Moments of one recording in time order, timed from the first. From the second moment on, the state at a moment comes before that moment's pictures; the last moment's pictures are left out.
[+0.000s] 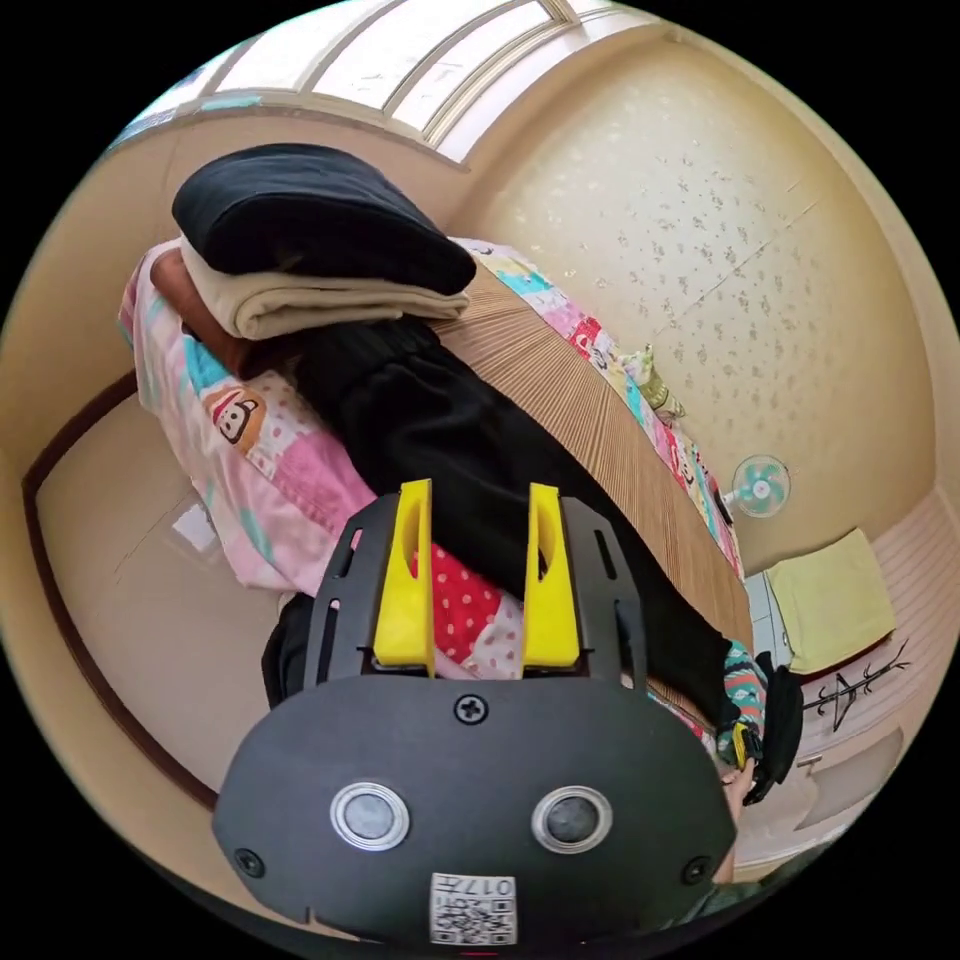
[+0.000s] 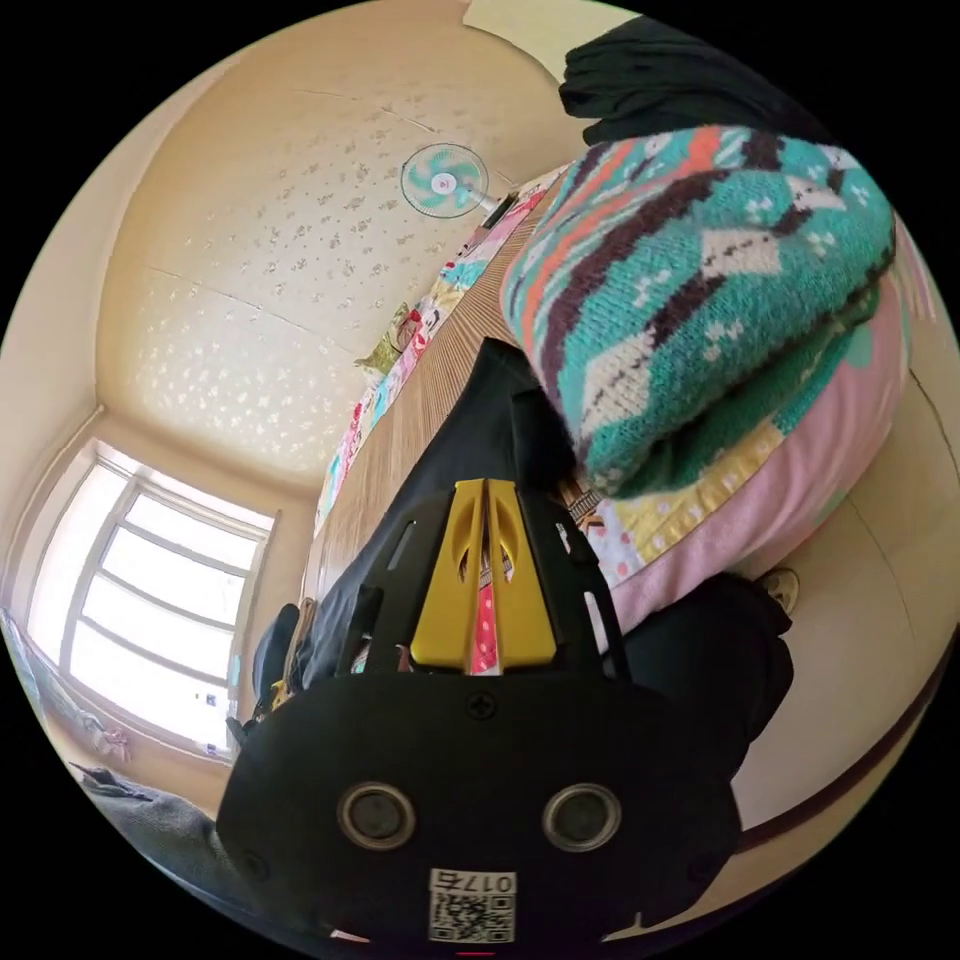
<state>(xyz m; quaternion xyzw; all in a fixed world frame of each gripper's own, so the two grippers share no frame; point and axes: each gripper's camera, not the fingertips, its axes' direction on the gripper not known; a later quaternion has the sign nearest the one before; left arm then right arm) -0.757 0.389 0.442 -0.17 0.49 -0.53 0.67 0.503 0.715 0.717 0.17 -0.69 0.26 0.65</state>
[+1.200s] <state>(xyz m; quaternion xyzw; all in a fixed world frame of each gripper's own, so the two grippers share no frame) -0.758 0.548 0.620 -0.09 0.57 -0.73 0.36 0.462 0.678 0.724 0.12 -0.78 0.18 0.59</state>
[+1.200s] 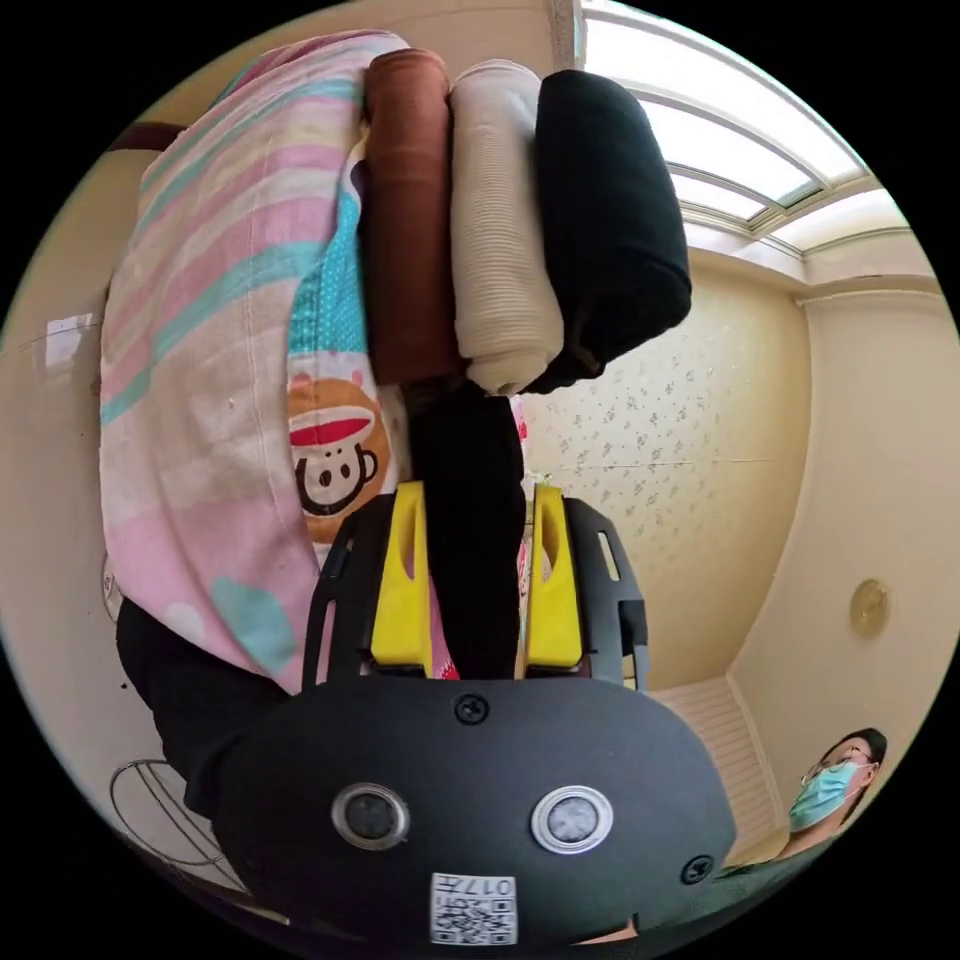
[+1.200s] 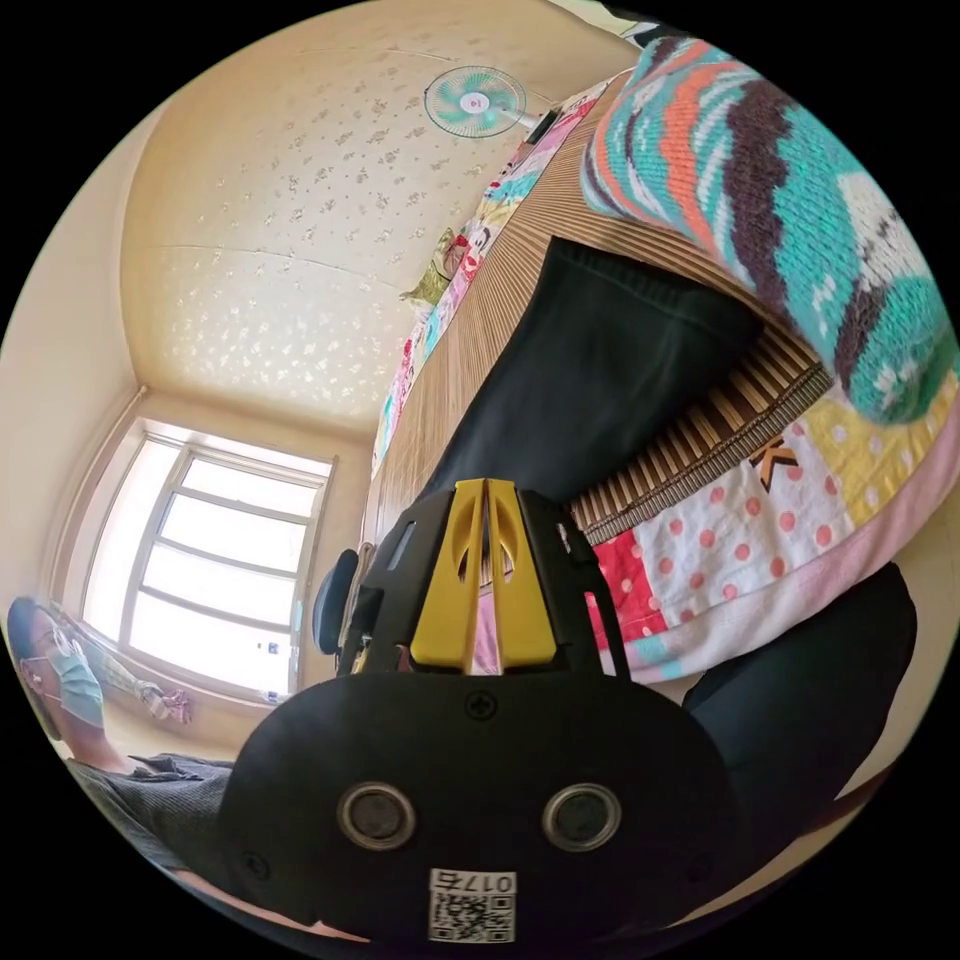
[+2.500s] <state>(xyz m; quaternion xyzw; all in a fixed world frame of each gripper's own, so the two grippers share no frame) -0.576 0.253 0.353 -0.13 0.64 -0.36 0.66 0.420 0.650 0.765 0.11 -0.84 0.03 0.53</state>
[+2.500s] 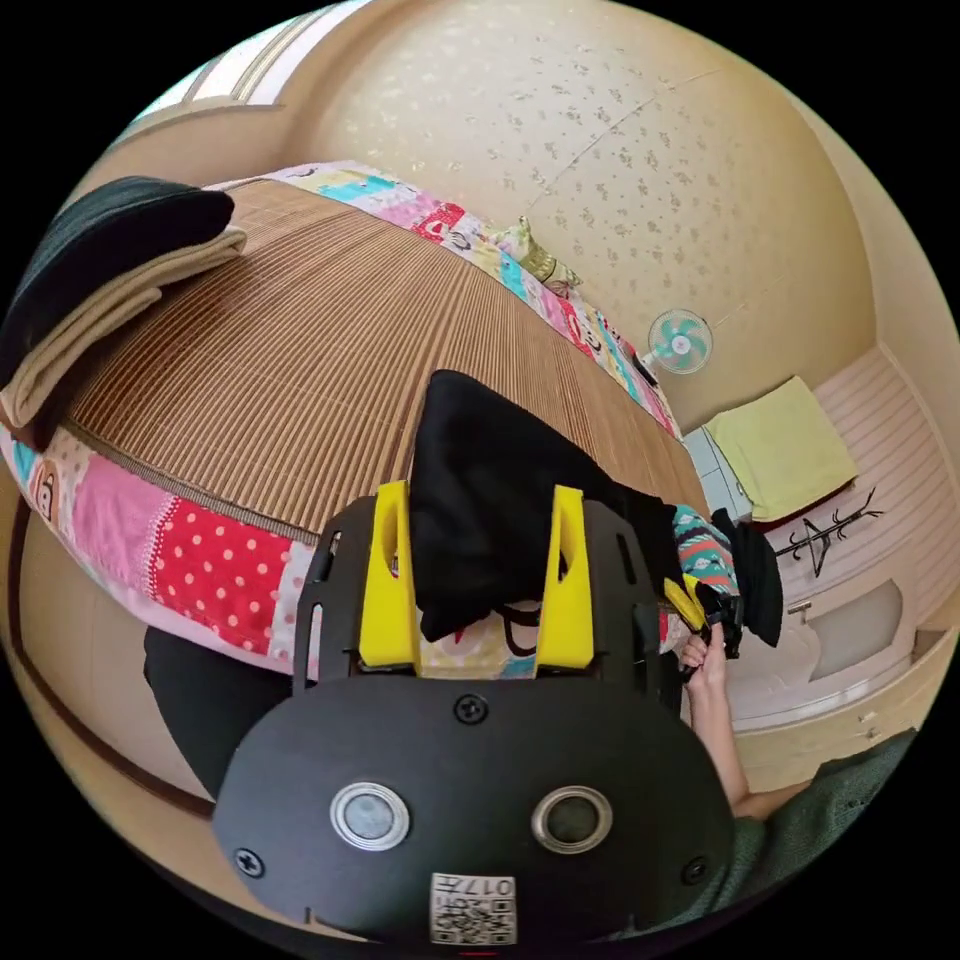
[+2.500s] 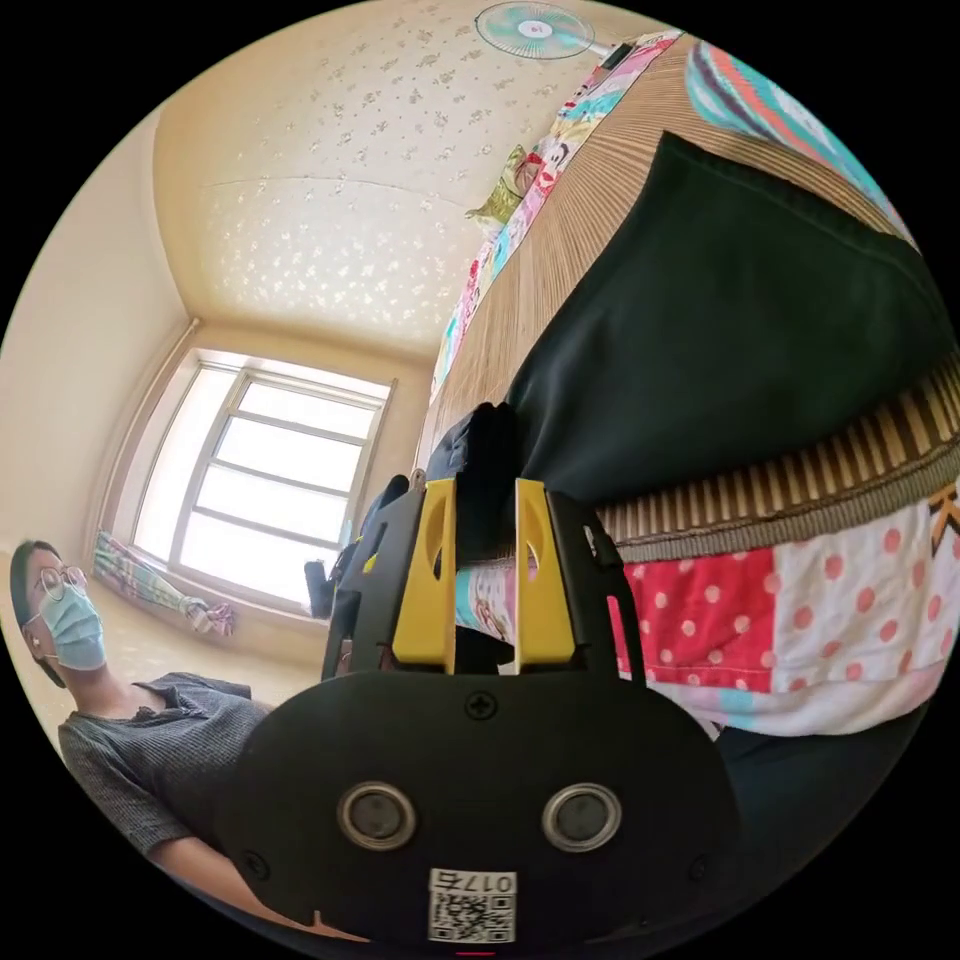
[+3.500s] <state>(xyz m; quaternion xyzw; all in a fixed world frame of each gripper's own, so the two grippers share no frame) -0.532 0.117 0.254 0.12 0.90 -0.10 0.41 0.266 0.615 0.647 0.04 -0.83 -0.14 0.54</state>
